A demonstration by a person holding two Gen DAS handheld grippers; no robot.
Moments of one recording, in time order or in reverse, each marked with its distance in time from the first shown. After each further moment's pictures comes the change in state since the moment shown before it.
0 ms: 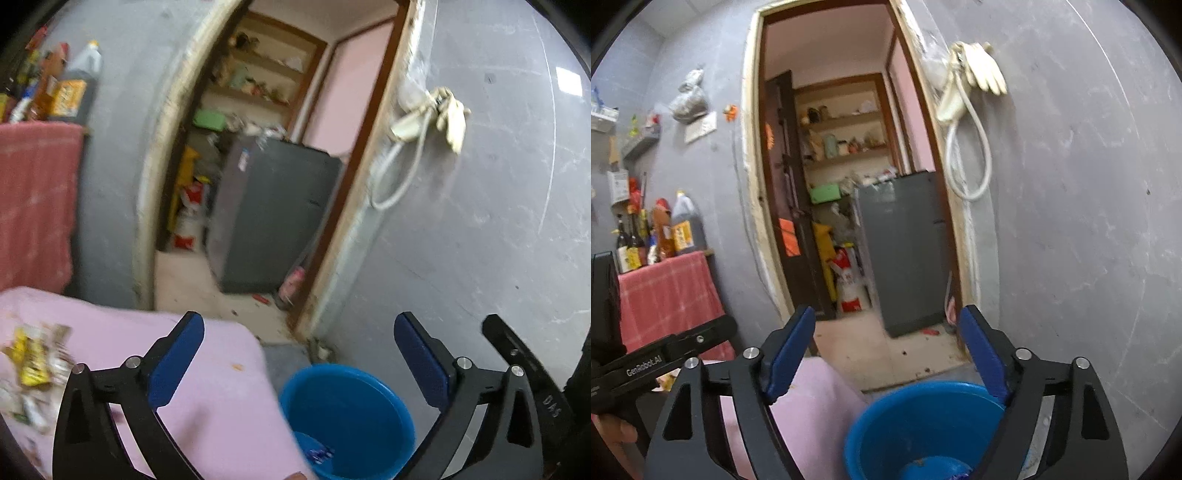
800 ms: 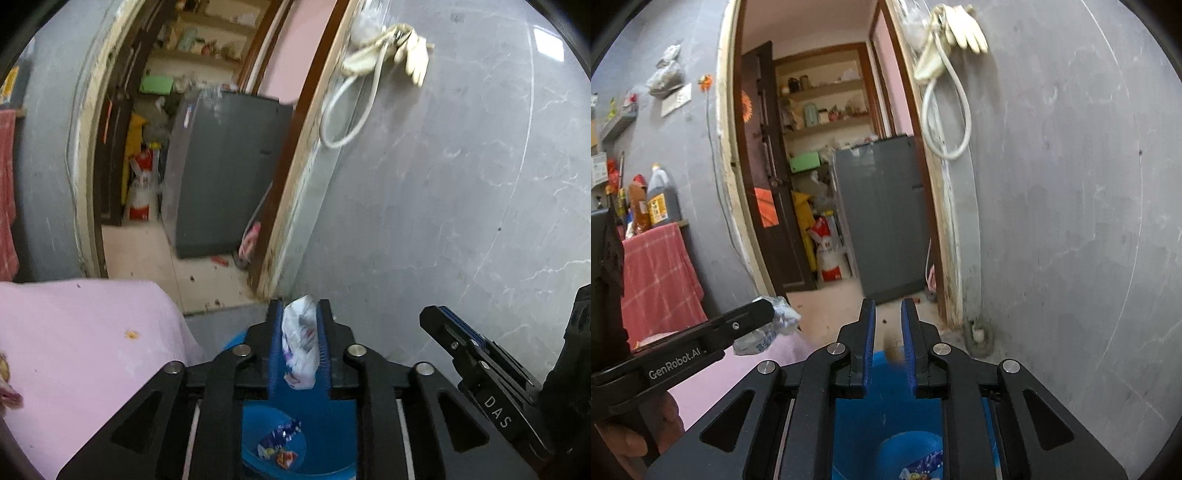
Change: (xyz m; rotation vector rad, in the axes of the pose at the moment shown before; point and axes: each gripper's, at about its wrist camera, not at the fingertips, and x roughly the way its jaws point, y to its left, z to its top) left arm 0.095 -0.069 -0.051 0.078 0.212 -0.144; right arm 0.037 -0.050 -0.043 0.032 0.160 -0.088
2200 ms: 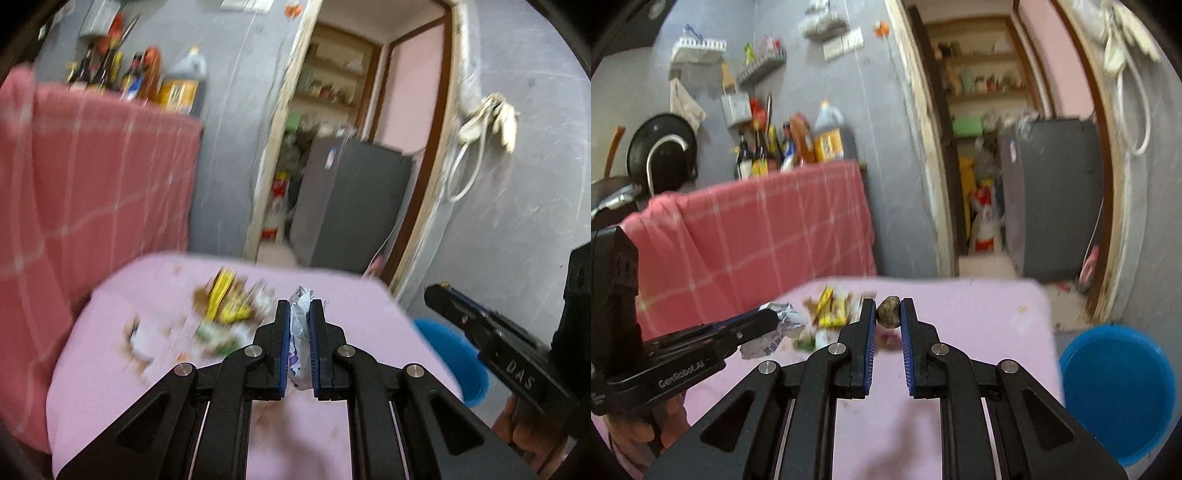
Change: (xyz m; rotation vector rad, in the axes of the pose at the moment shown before) left arm -0.248 0.132 -0.071 -0.104 -0.201 0.383; right arm -0.048 0.222 -0.036 -0.197 0.053 0.526
